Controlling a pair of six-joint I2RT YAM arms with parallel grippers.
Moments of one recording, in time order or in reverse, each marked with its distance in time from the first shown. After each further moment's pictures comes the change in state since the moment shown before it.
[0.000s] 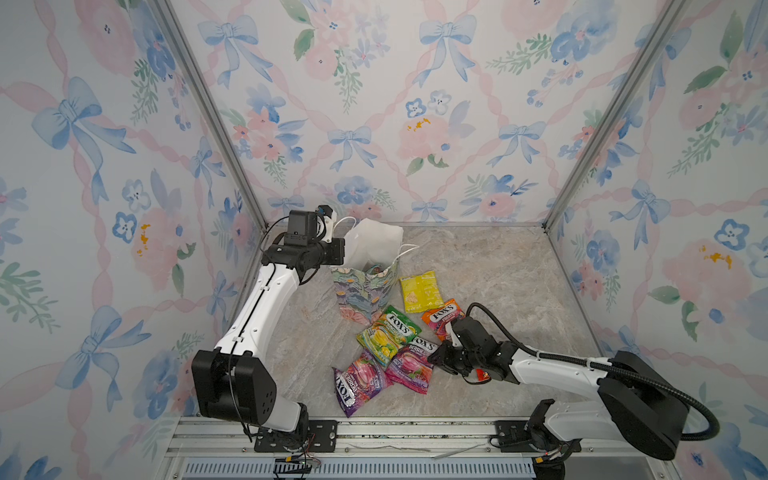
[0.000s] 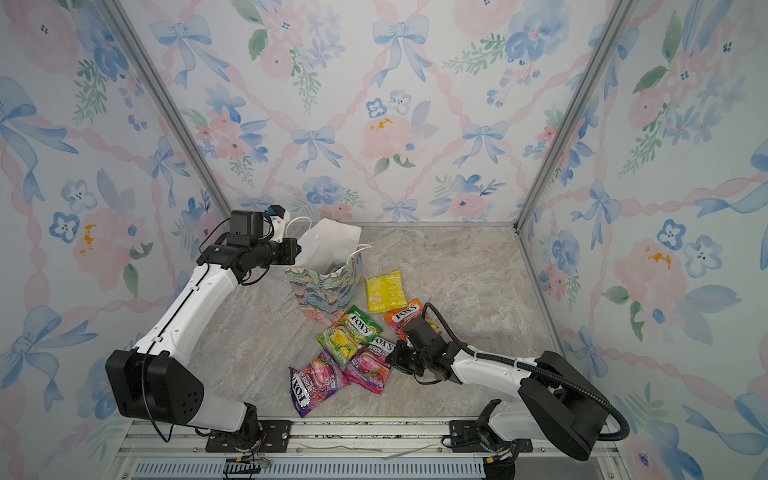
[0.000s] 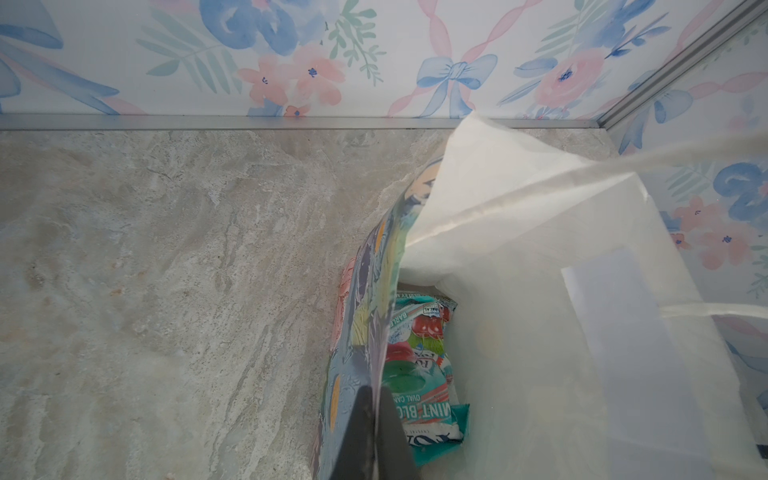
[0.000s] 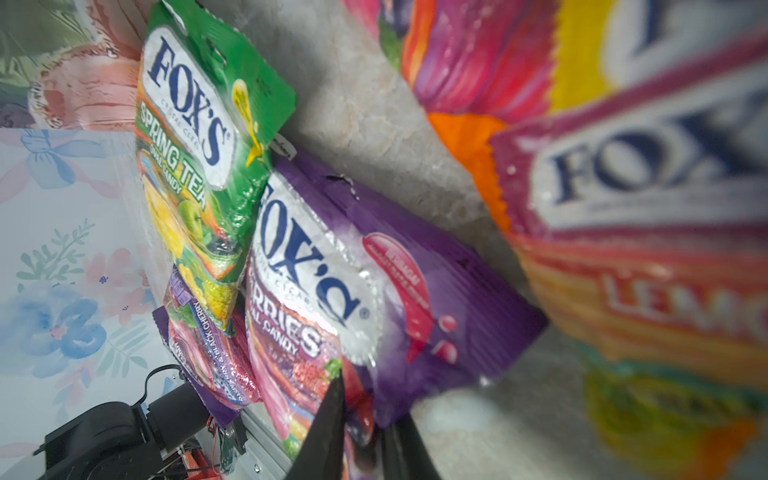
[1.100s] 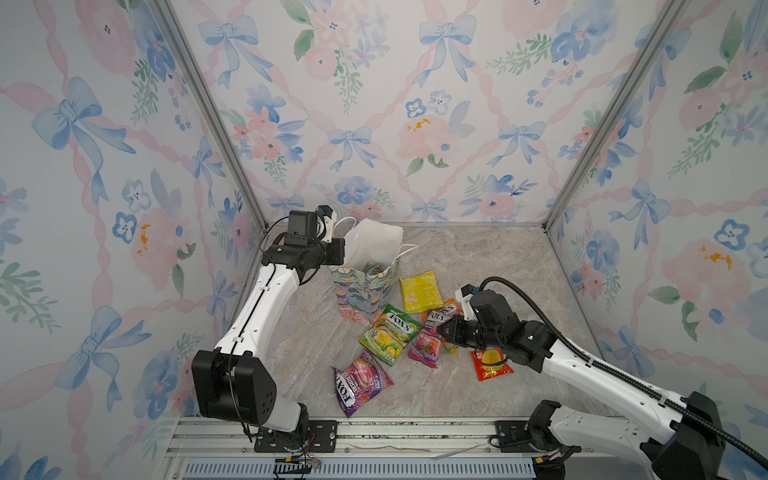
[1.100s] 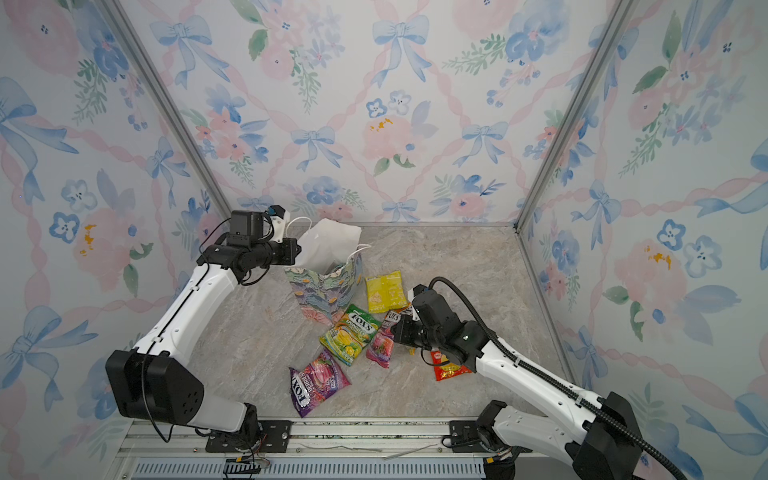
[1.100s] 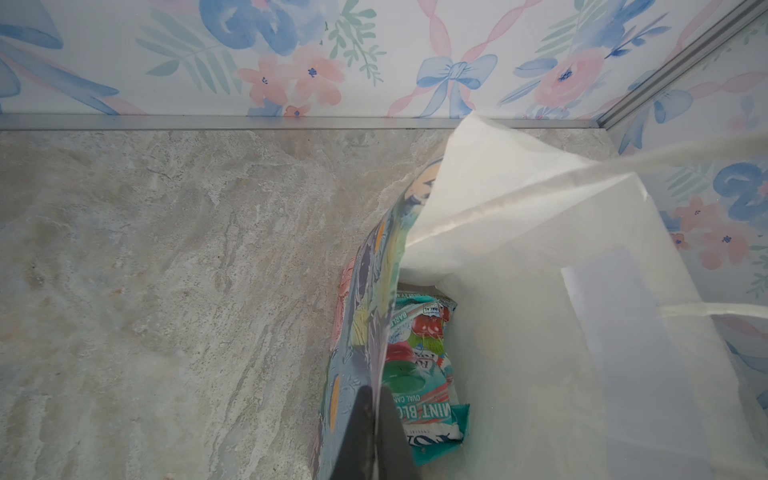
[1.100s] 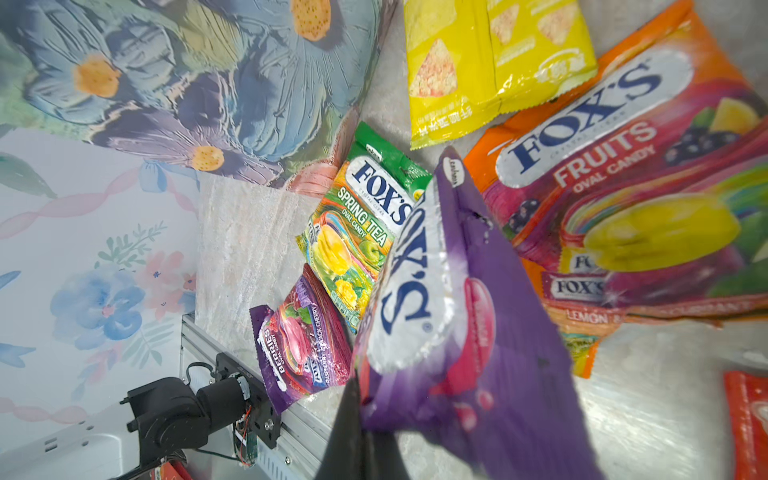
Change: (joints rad) left arm 0.000 0.000 0.000 0.000 0.000 0.000; right arm -0.045 -0.244 0.349 -0.455 0.132 -0.241
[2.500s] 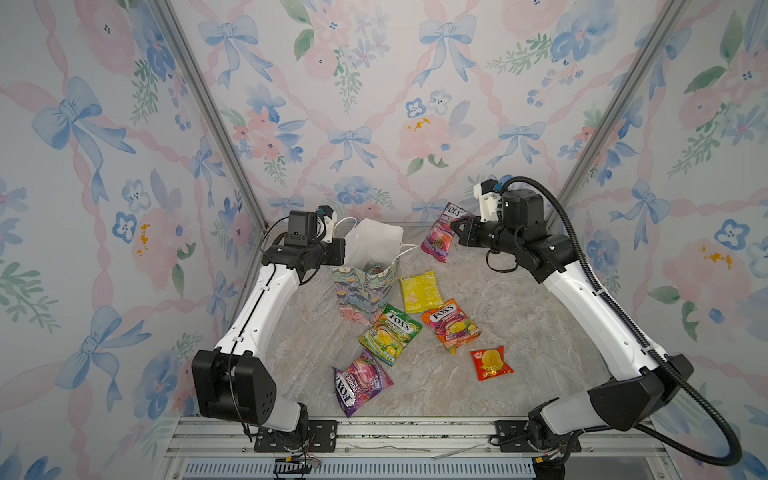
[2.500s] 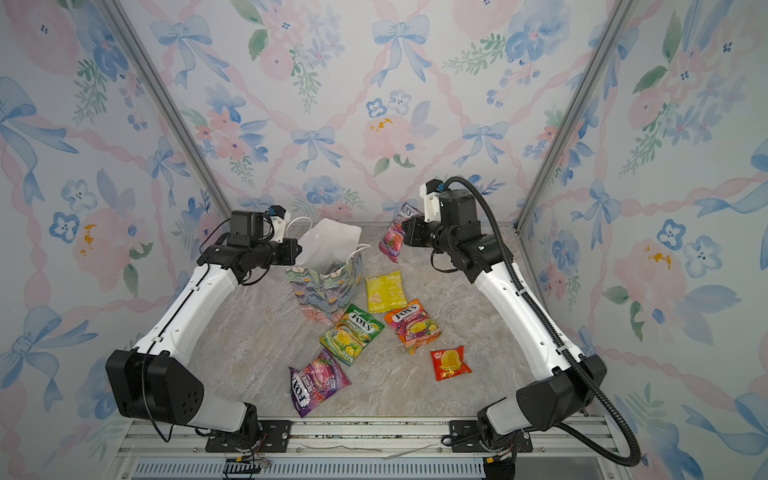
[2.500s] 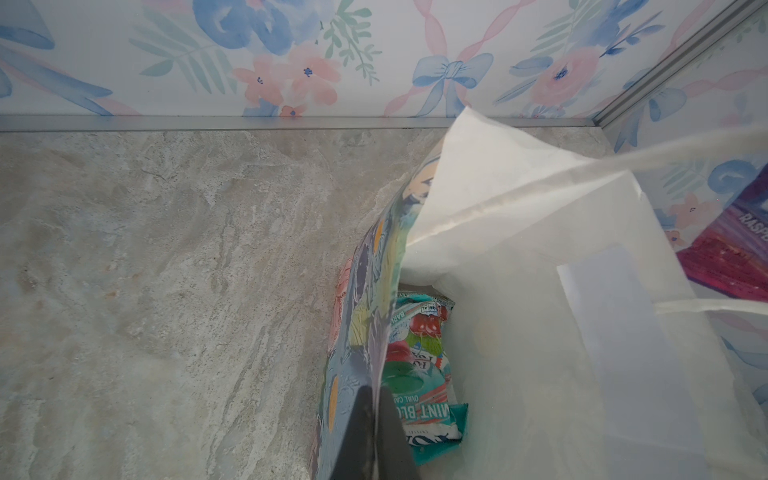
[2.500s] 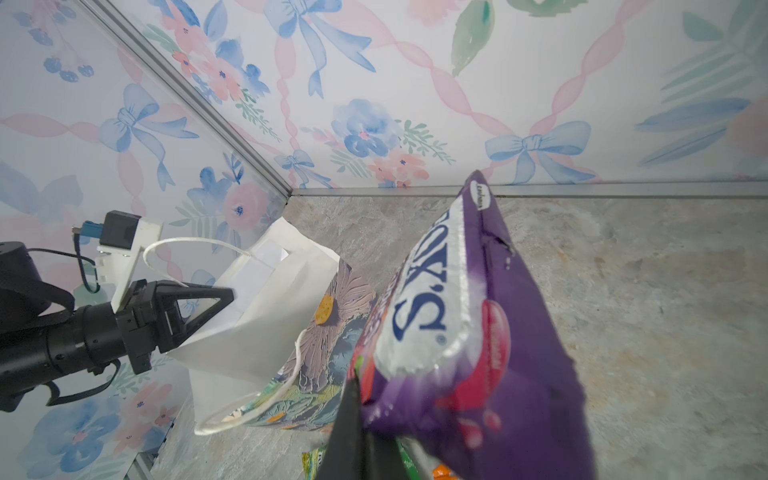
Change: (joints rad) left arm 0.000 0.000 -0.005 0.005 0.011 0.005; right arm -0.324 0.426 0.872 -0.126 -0.072 -0.460
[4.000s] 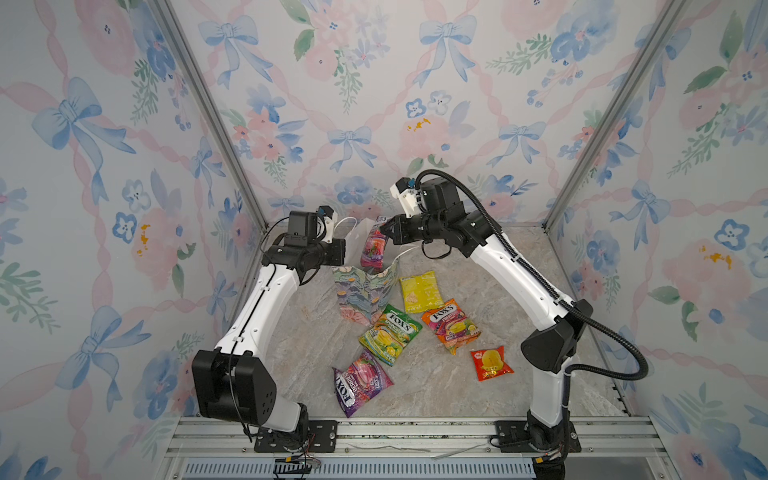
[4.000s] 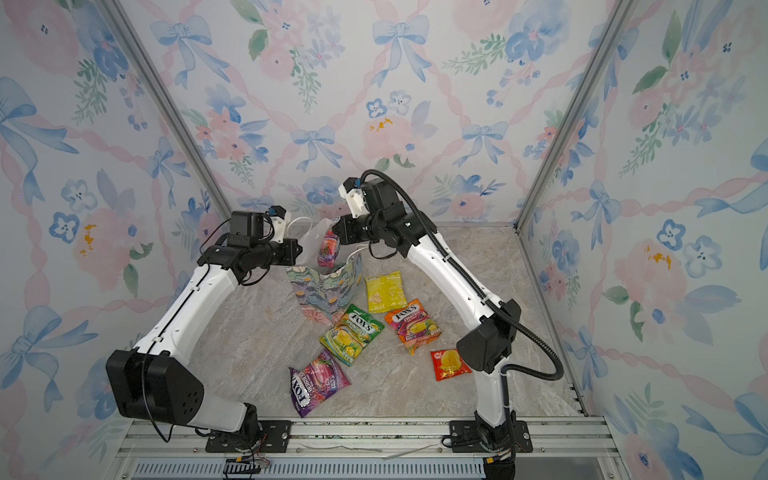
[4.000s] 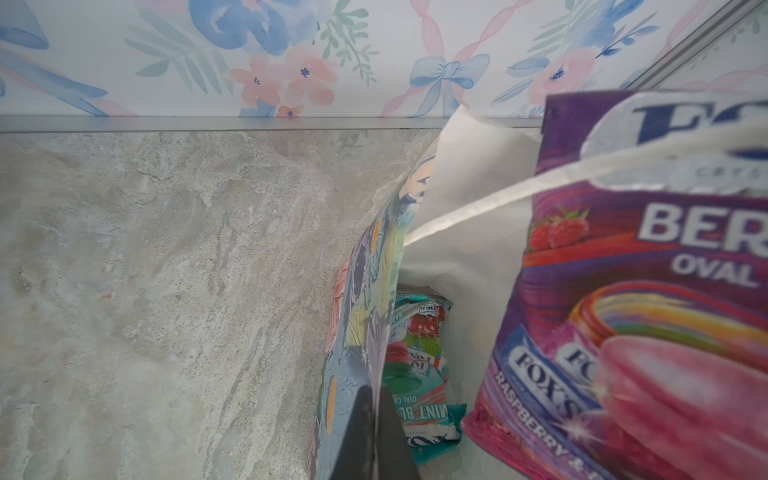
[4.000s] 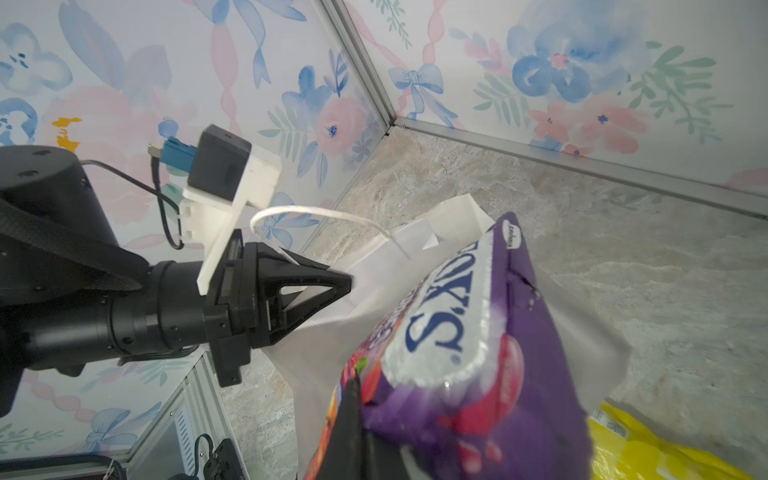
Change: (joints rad) left arm 0.000 0.000 -0.004 0.007 0.008 0.000; right arm 0.266 0.468 0.509 -0.151 -0.122 -0.052
